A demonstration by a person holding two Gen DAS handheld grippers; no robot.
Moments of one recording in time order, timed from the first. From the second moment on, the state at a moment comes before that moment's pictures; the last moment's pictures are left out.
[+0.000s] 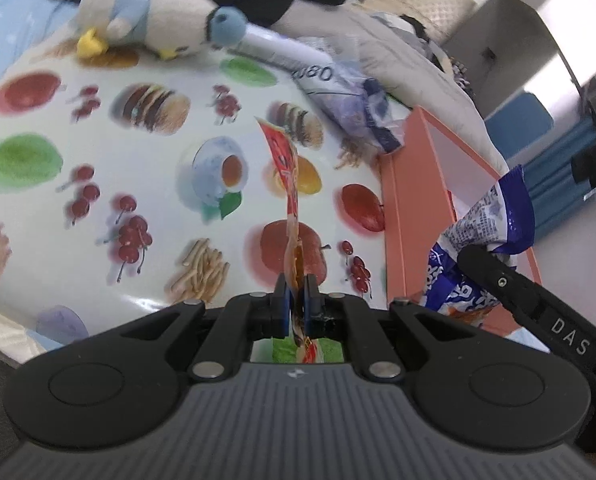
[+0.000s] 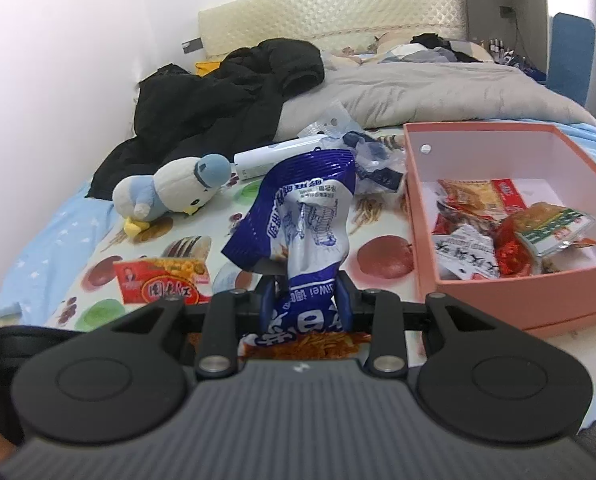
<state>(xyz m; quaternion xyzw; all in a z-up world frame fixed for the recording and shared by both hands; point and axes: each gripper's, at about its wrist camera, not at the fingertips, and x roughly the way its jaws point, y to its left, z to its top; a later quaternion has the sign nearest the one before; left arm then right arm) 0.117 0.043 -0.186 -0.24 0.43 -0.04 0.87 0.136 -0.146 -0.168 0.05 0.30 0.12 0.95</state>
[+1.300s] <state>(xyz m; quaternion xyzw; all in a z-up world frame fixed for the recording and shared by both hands) 0.205 -0.167 -0.099 -0.09 0.44 -0.18 0.87 0.130 -0.310 -0.114 0.12 0.27 0.01 0.96</state>
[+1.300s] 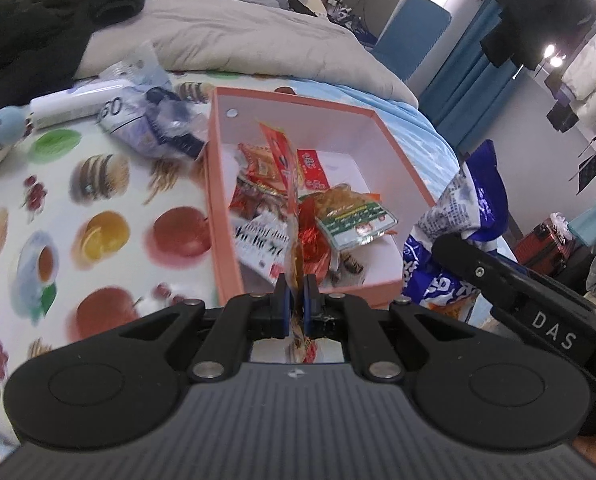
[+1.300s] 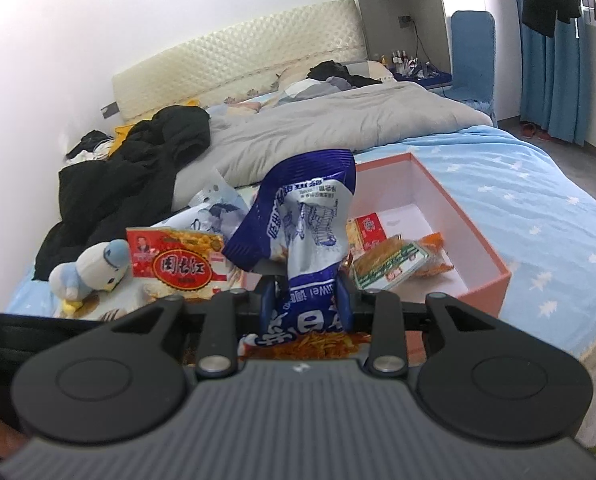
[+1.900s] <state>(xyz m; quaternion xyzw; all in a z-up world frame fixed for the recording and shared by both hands) 0.340 -0.218 -0.140 -0.05 0.49 -0.19 0.85 0.253 -0.354 -0.152 0.13 0.30 -0.01 0.94</state>
